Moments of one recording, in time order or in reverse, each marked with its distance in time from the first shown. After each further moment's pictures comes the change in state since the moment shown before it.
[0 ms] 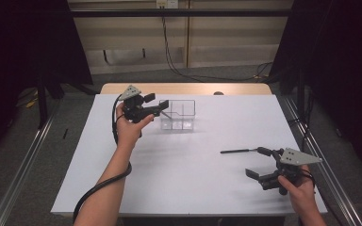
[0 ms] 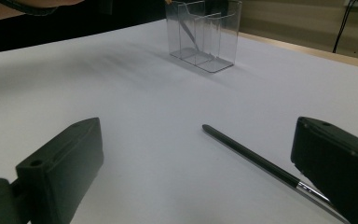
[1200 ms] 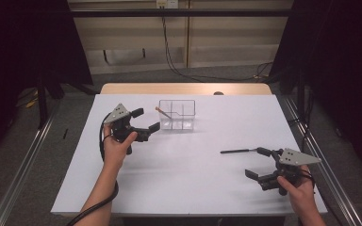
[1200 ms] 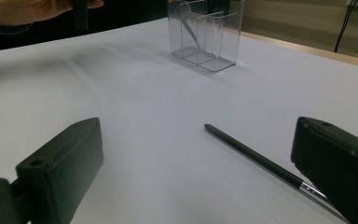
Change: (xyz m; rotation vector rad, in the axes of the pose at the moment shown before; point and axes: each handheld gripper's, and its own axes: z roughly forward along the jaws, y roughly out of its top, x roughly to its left) left arm -0.006 -0.041 -0.051 -0.028 -0.090 0.074; right arm 0.002 0.000 0.001 0.005 0.003 -0.005
